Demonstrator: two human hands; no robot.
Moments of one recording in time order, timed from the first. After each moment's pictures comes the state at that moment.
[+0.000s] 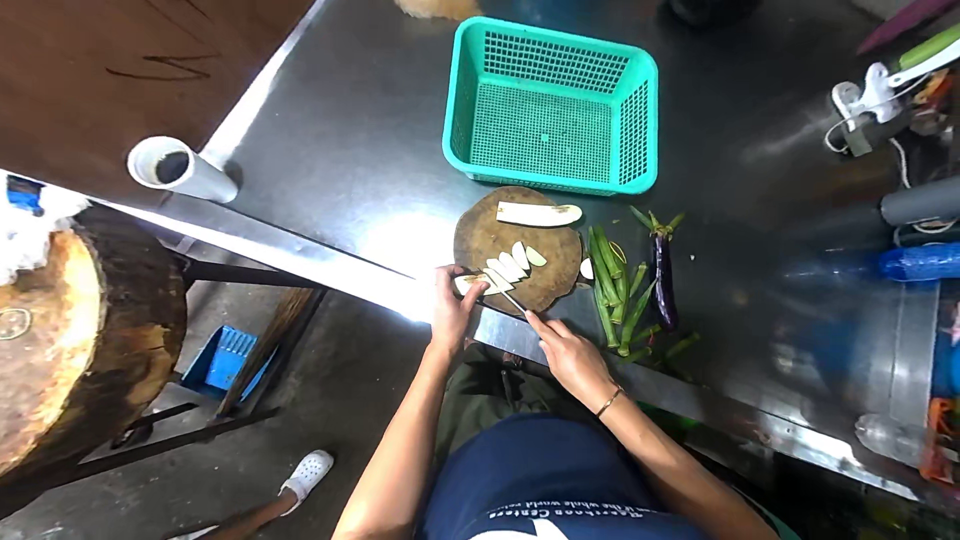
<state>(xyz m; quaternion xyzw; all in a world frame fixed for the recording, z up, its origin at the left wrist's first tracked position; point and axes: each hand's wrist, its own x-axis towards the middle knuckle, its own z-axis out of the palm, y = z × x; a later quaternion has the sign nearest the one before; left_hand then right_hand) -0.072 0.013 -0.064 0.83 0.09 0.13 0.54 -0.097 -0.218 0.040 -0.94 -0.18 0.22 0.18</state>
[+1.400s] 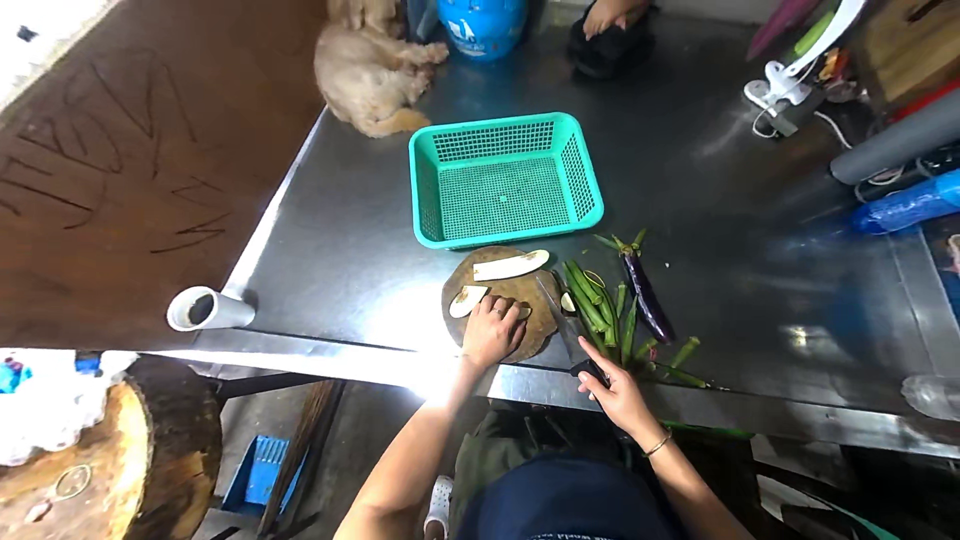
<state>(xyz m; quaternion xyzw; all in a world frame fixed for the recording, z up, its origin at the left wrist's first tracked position) 0.010 -0.031 -0.068 0.93 -0.28 0.17 0.16 -0.120 -0.283 0.020 -0.80 0.02 0.08 0.59</state>
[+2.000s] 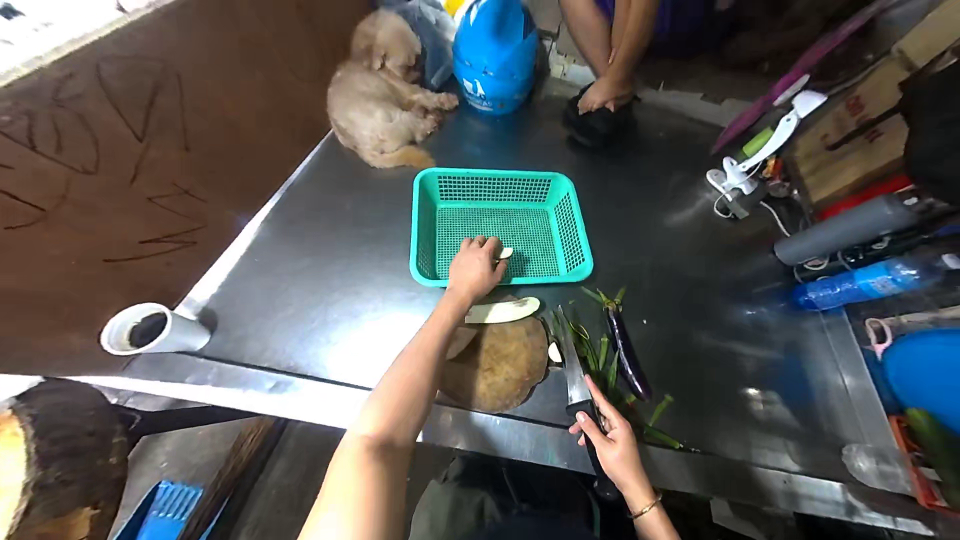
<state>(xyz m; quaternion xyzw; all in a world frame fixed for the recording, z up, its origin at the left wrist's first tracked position) 0.182 -0.033 0.047 0.95 -0.12 -0.01 0.28 -0.110 -0.289 0.016 -0.78 0.09 0.02 0.62</state>
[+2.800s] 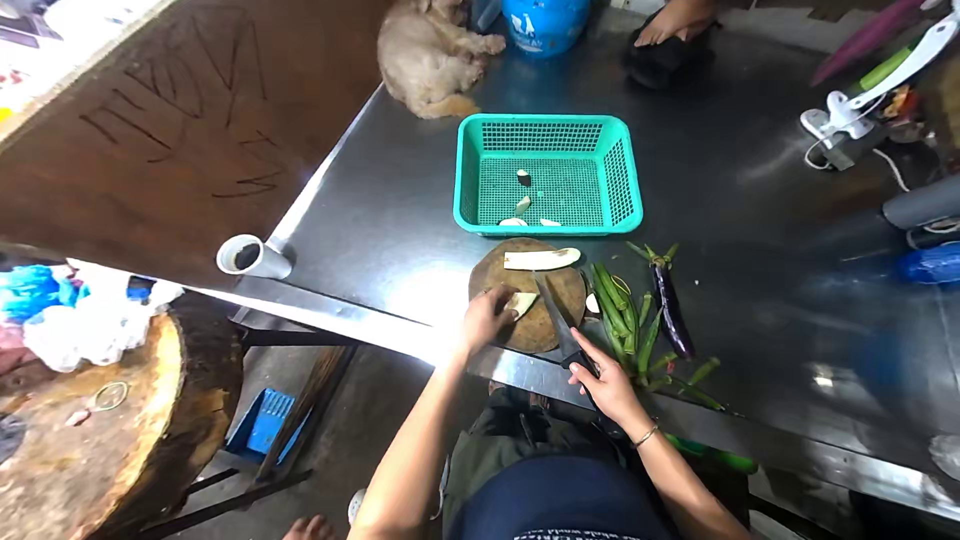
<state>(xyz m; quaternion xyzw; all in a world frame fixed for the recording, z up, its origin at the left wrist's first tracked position) 0.004 0.018 -0.013 0.89 -0.07 -0.12 0.43 -0.099 -0.245 0.040 -0.79 0.01 0.18 0.58</state>
